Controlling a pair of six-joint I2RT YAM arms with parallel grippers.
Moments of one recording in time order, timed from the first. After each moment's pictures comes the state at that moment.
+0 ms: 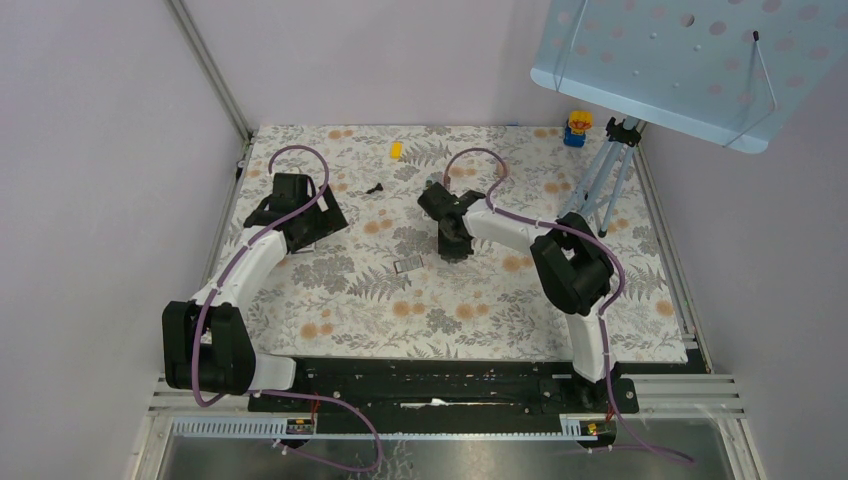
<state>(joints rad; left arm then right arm) -0.10 1.35 0.97 -0.50 -0.01 -0.53 0.74 2.06 1.50 -0.77 0.22 0.73</state>
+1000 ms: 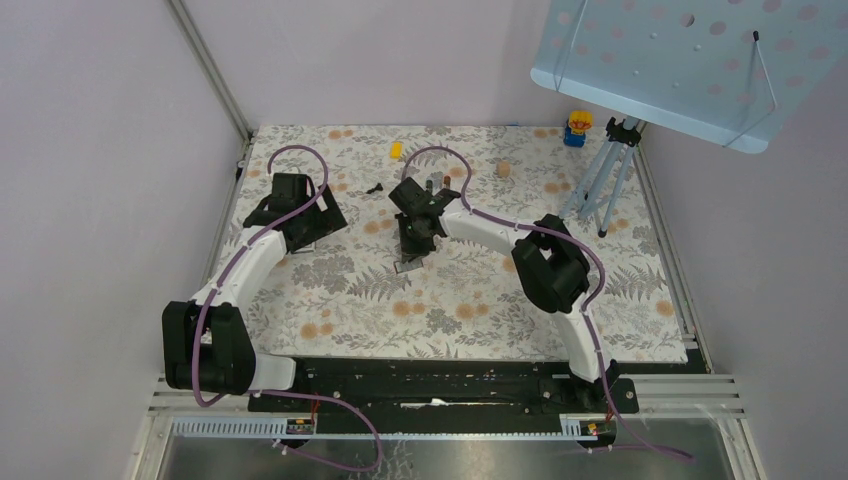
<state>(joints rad) -0.09 1.35 0.97 -0.49 -0.01 -0.53 0.83 2.17 1.73 -0.68 -0.06 0.66</state>
